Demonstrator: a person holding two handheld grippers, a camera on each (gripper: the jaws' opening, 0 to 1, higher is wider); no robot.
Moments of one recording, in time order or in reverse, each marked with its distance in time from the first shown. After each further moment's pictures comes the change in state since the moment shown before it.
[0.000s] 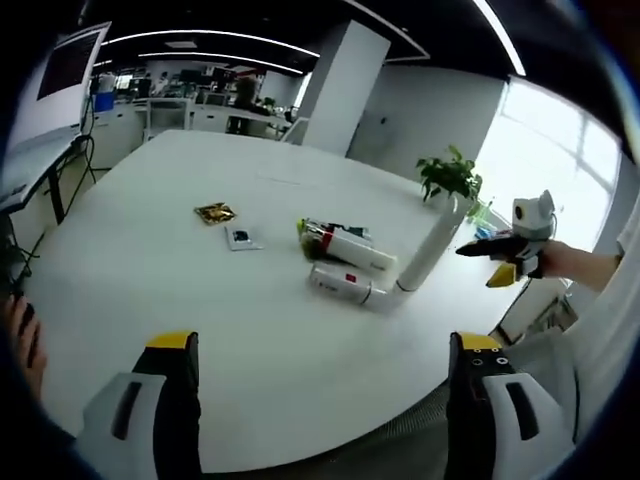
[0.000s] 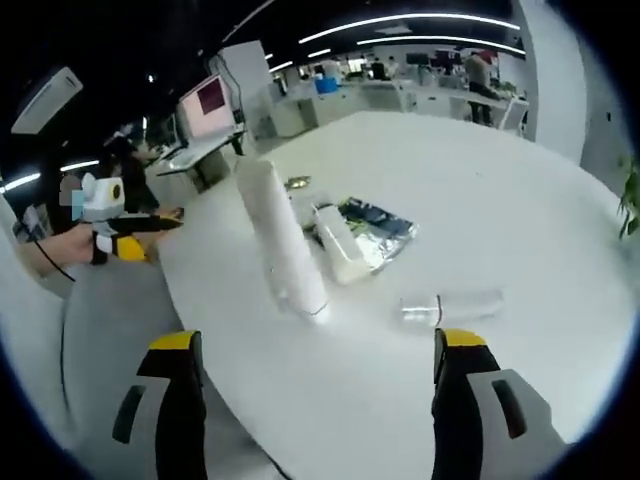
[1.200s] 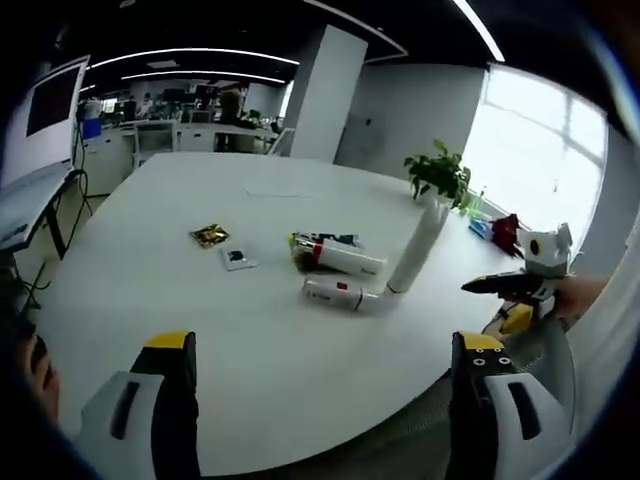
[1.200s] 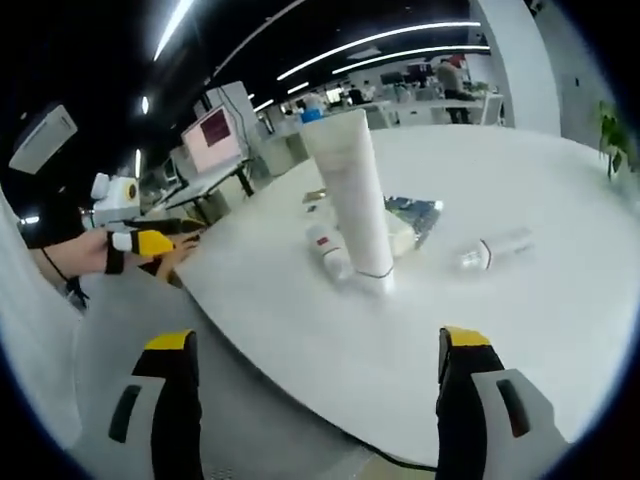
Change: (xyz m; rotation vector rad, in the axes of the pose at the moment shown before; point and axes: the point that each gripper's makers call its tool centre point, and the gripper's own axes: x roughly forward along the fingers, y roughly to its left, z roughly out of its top) left arm -0.015 -0.012 0.012 0.101 -0.032 -0.008; right arm -0.007 0.084 -0.039 0.141 -0.176 -0.008
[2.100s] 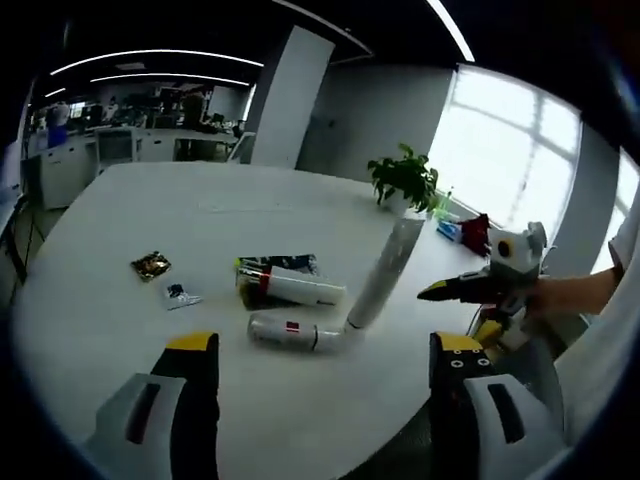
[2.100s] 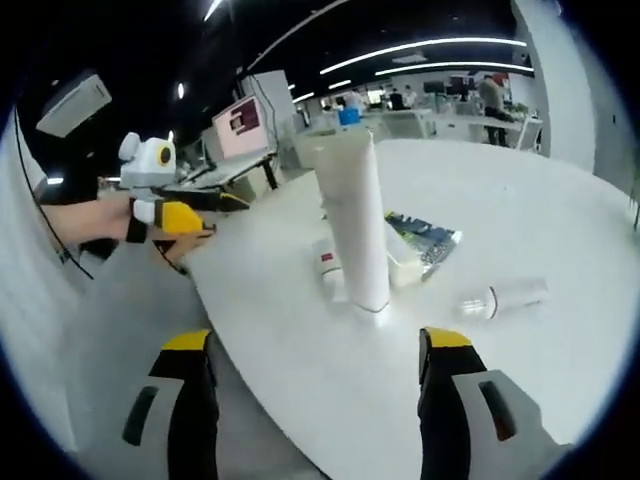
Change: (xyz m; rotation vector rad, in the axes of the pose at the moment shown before) left arm 0.040 -0.036 0.027 0.030 -0.017 -0.131; right arm 0.012 -0.010 0.021 -0.094 -0.009 0.100
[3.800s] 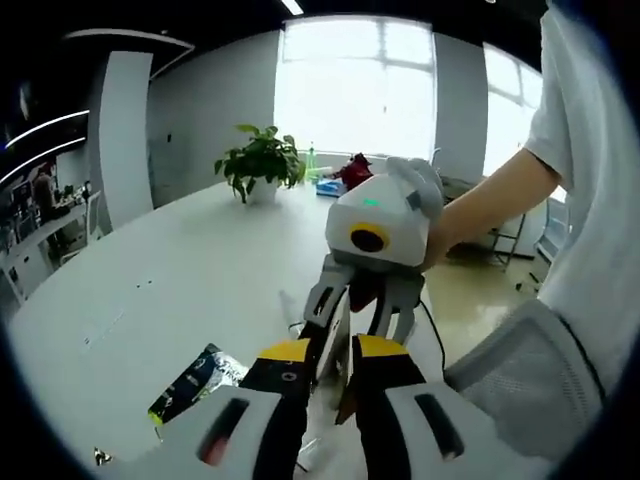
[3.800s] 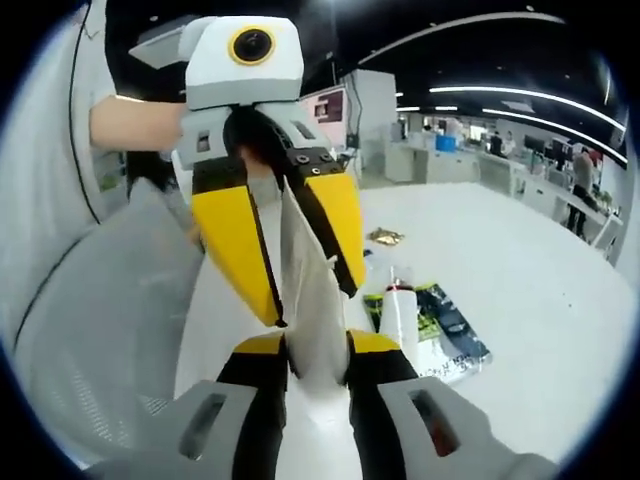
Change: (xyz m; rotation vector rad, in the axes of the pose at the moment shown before) left arm 0.127 -0.112 0.062 0.543 0.112 -0.548; right arm 0.078 -0.022 0.057 -0.451 0.044 0.307
